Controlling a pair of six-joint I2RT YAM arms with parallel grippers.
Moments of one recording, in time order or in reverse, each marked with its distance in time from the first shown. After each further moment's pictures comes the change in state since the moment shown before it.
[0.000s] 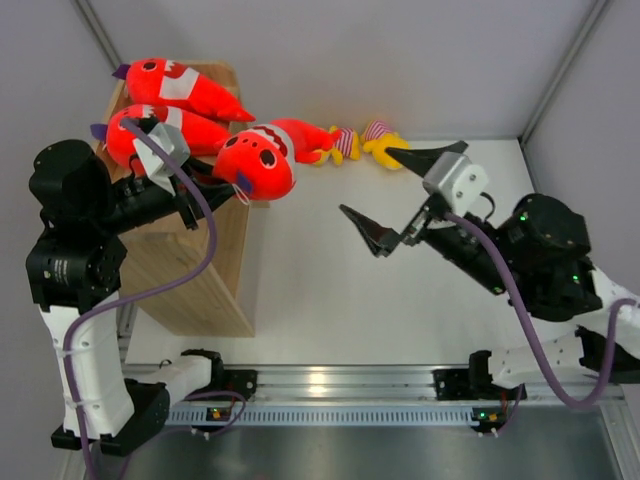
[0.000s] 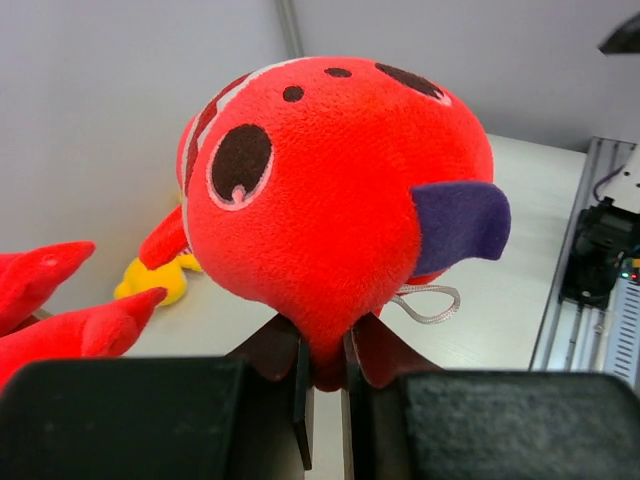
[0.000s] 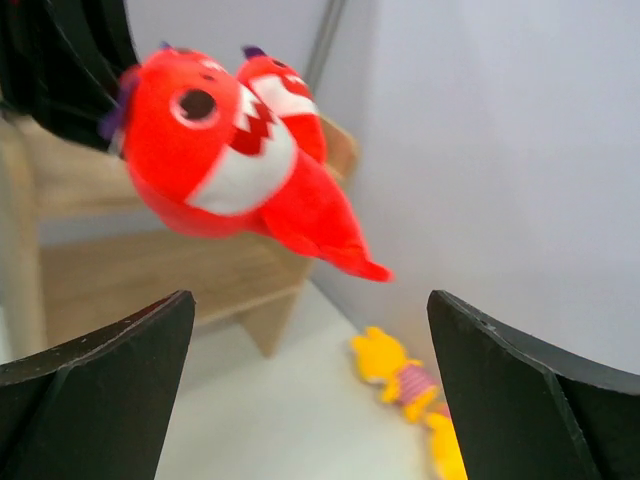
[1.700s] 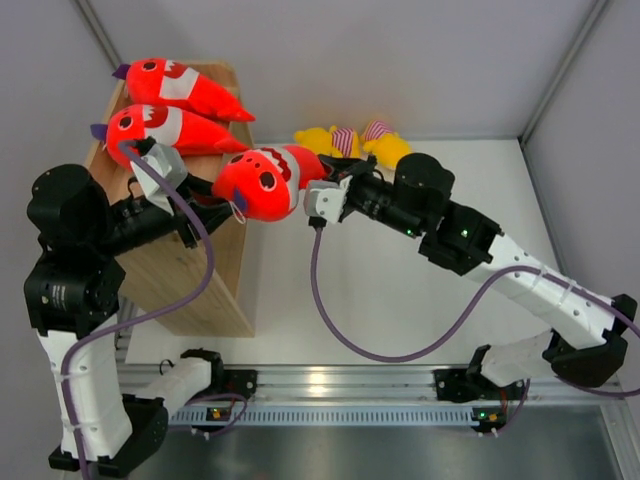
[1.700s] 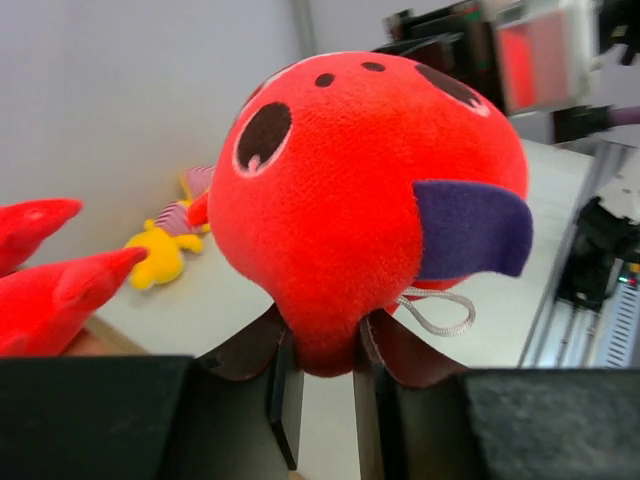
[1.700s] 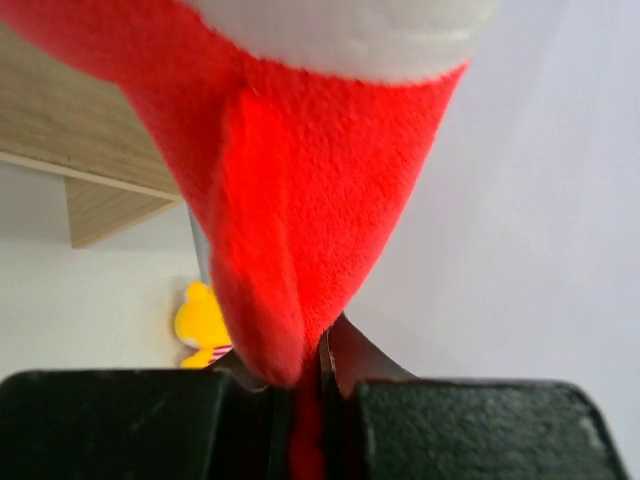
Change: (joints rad) left arm -0.001 -0.100 -0.105 0.003 0.013 -0.044; right arm -0.412 0.212 -0.080 -0.005 -0.447 -0.721
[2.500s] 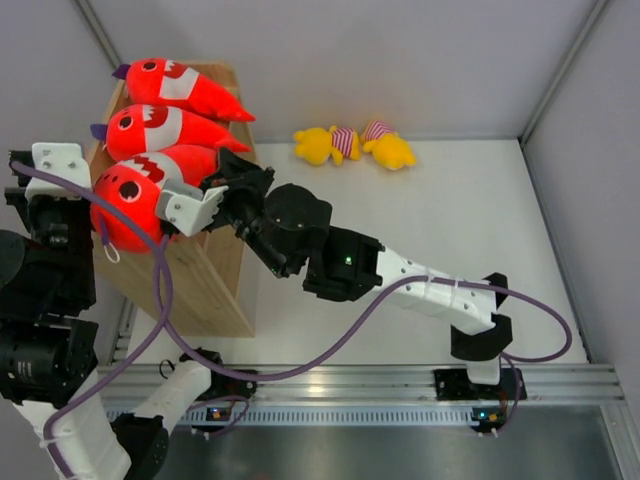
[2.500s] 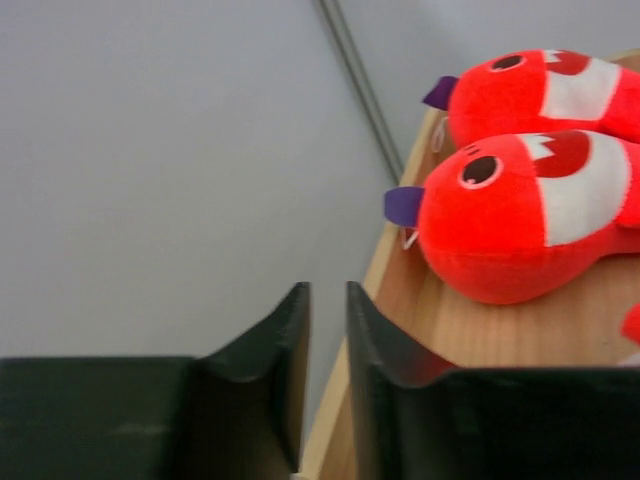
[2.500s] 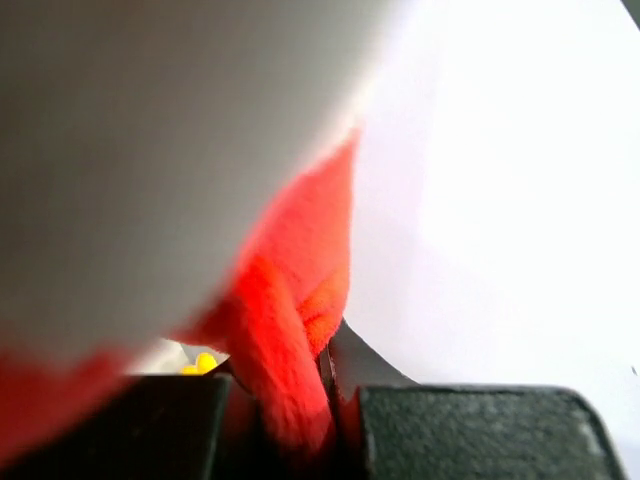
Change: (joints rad) left arm 0.009 -0.124 0.058 0.103 -1.283 0.272; right arm 0.425 0.589 0.759 0.076 0.642 -0.019
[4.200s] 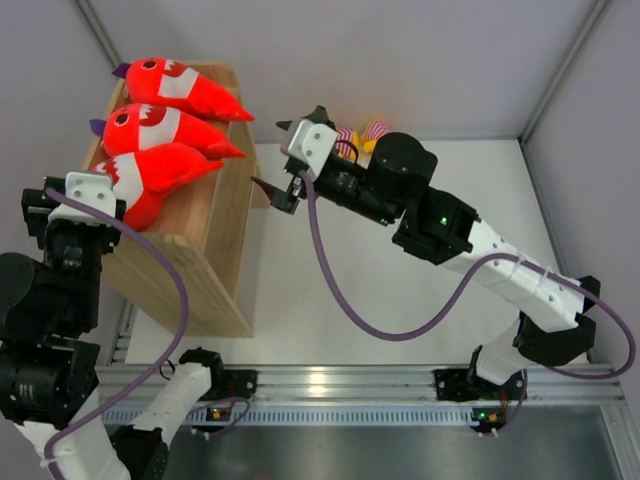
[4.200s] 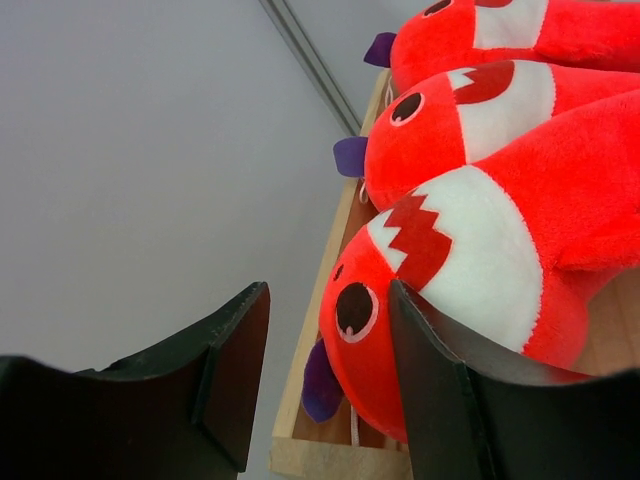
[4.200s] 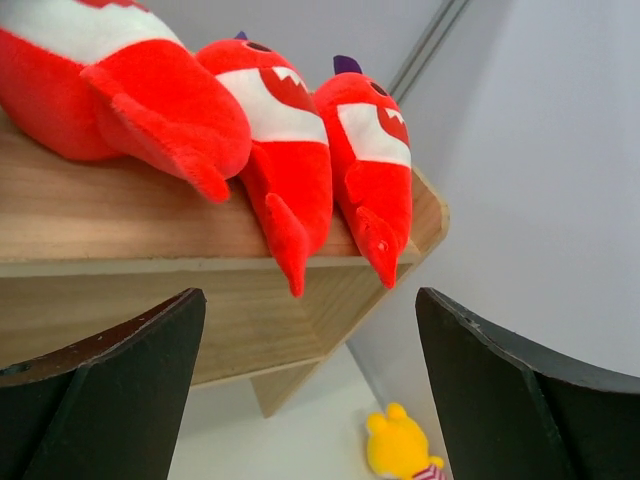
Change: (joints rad) left arm -0.008 -0.074 -0.082 -0.047 0.063 0.092; right arm -0.256 -0.384 -0.402 -0.061 -0.604 0.577
